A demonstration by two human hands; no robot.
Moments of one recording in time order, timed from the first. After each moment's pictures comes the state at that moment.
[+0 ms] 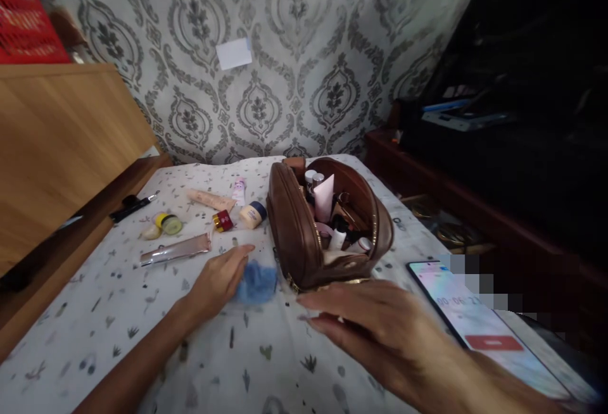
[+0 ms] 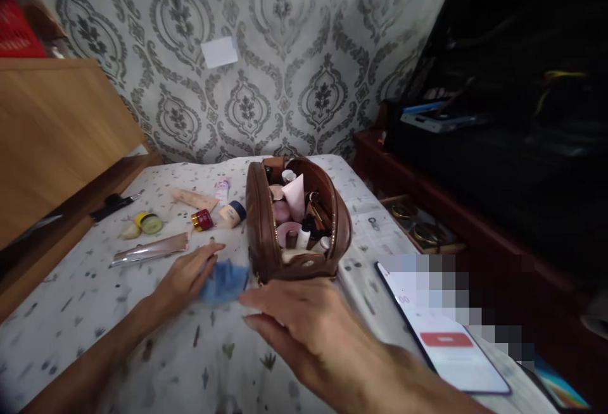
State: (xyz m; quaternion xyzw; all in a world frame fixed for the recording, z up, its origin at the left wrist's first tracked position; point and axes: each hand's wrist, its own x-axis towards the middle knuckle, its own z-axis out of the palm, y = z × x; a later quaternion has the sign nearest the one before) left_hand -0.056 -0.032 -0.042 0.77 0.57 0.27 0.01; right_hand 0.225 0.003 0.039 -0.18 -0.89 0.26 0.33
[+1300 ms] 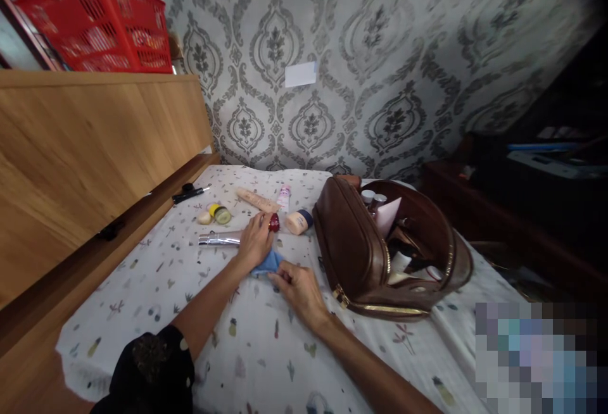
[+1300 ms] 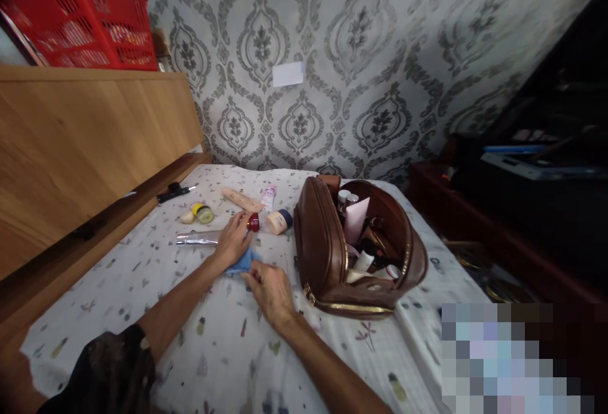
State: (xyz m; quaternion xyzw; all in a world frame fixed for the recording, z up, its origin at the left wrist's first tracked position) left_hand -0.117 0.026 -0.091 0.62 0.74 0.26 -0.08; right_hand 0.058 0.016 -0.090 -0.33 -0.84 0.35 0.25
